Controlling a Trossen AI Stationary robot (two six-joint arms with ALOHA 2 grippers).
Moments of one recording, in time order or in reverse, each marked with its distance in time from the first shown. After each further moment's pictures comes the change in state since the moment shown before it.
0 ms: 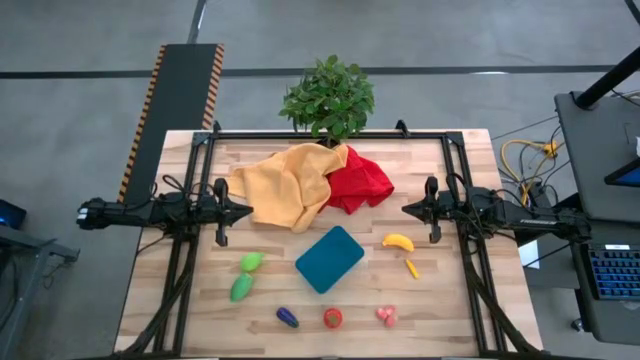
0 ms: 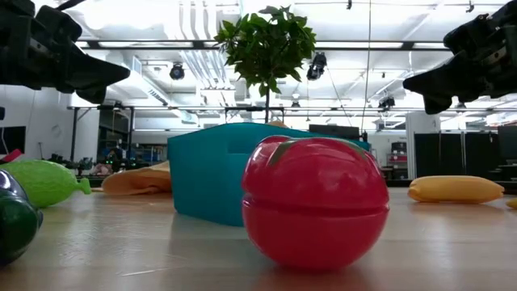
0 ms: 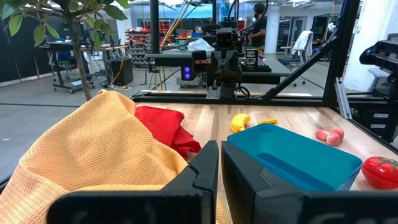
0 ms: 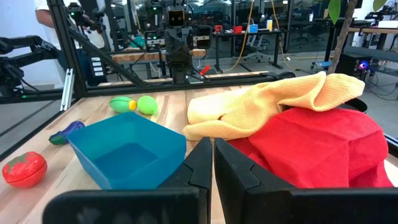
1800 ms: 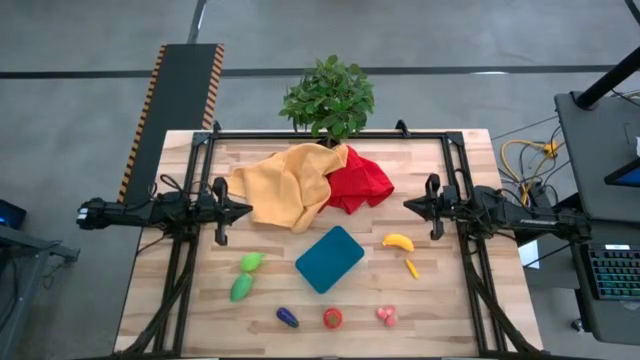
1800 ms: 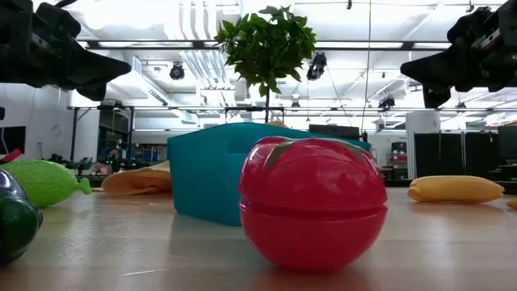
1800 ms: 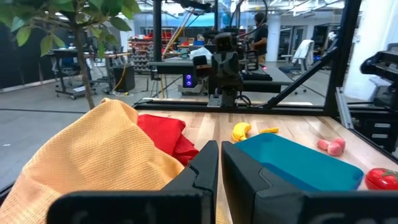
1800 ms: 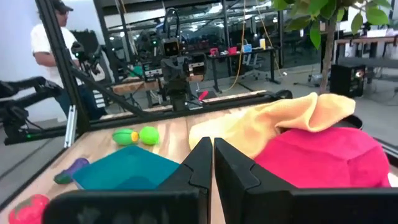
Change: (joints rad) left arm 0.000 0.000 0.000 0.036 -0.016 0.001; right arm -0.002 0.000 0.000 0.104 0.025 0.079
